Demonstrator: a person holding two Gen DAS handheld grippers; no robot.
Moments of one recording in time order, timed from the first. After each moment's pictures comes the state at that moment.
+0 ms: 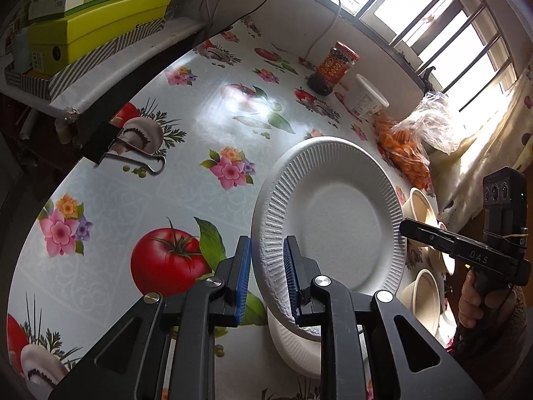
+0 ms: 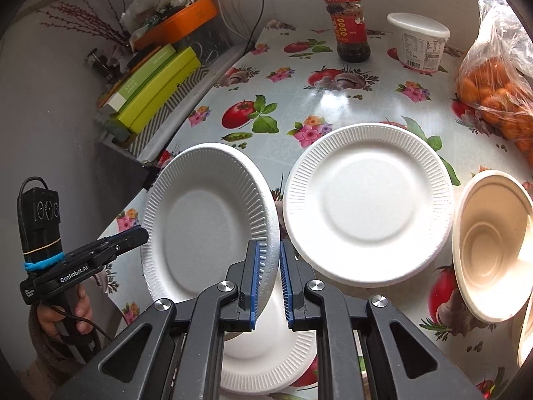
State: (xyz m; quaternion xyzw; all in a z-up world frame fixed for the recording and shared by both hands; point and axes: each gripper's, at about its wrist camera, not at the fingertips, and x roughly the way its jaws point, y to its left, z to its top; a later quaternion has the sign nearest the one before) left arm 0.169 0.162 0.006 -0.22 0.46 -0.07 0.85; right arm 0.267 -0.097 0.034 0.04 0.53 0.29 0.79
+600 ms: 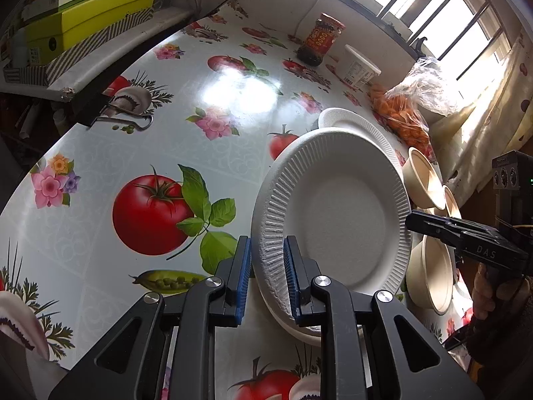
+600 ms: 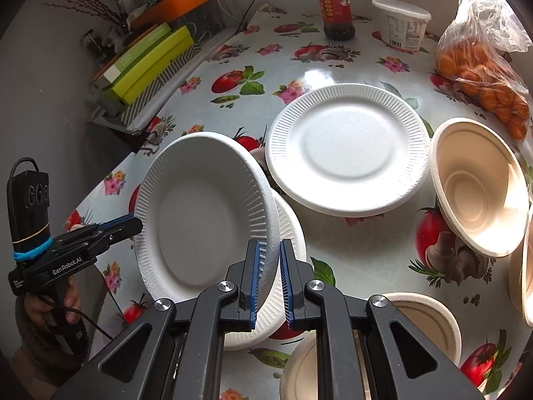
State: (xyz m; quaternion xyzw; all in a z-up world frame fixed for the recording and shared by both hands) left arm 0.140 0.128 -0.012 -0.19 0.49 -0.08 0.85; right arm 0.226 -0.116 0.019 0.00 0.55 0.27 0.79
